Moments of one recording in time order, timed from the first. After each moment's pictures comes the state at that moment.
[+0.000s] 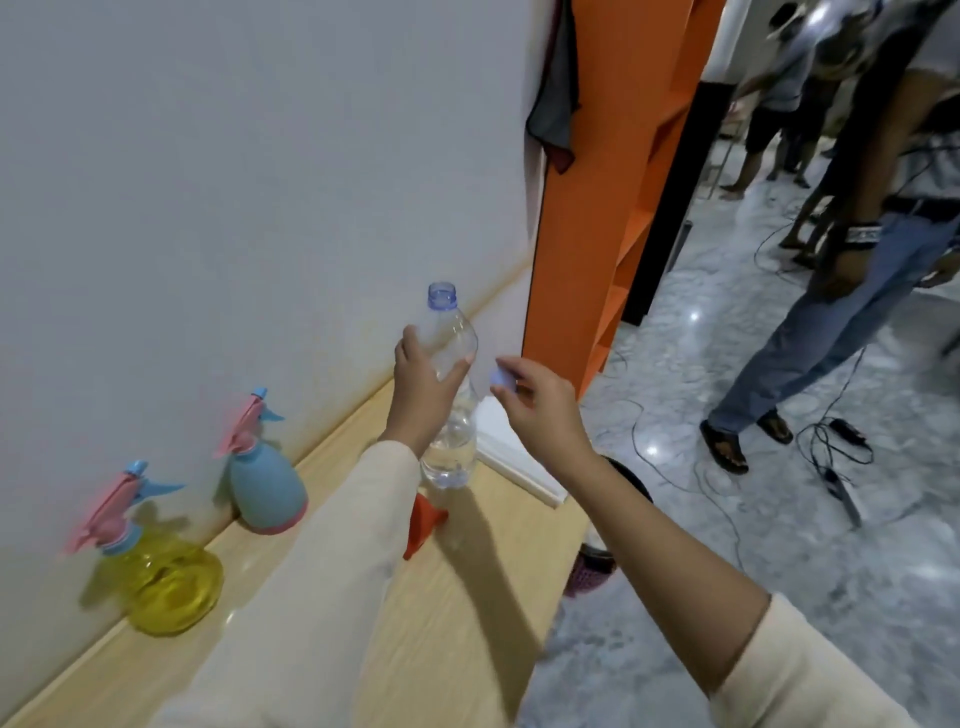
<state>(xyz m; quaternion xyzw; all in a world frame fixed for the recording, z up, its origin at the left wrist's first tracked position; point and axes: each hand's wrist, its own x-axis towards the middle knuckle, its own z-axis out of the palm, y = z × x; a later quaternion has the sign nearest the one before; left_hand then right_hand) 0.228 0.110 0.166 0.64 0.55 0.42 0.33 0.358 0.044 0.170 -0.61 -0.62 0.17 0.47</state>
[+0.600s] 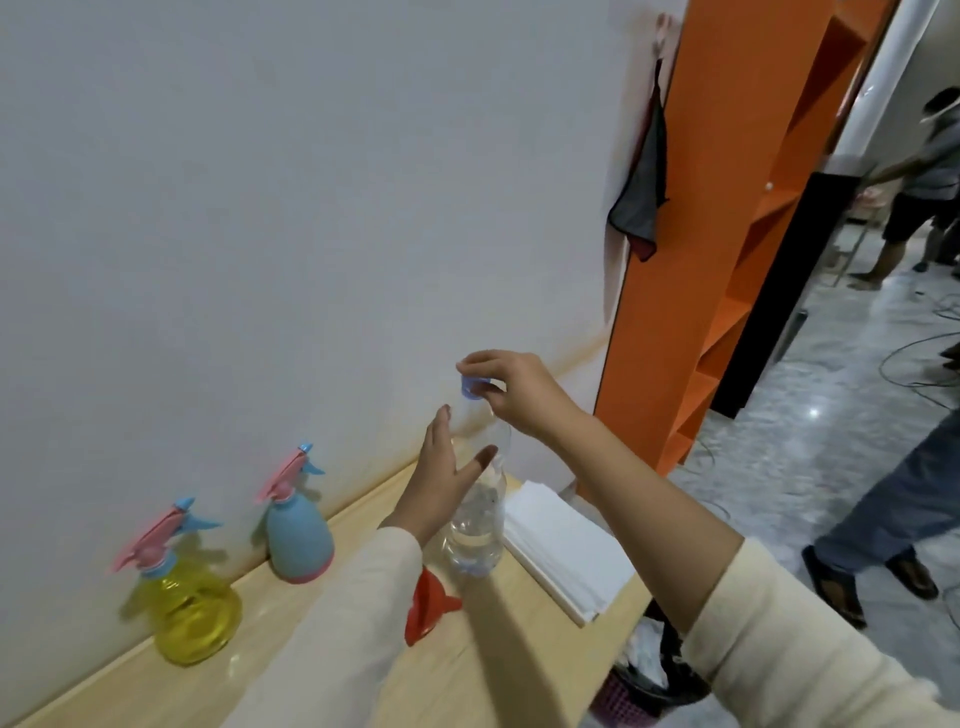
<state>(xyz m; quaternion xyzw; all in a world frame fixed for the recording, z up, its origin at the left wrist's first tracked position) 0.228 0.117 0.154 0.63 0.56 0.41 0.34 0.356 0.151 0.251 -0.46 -0.81 0.14 0.33</state>
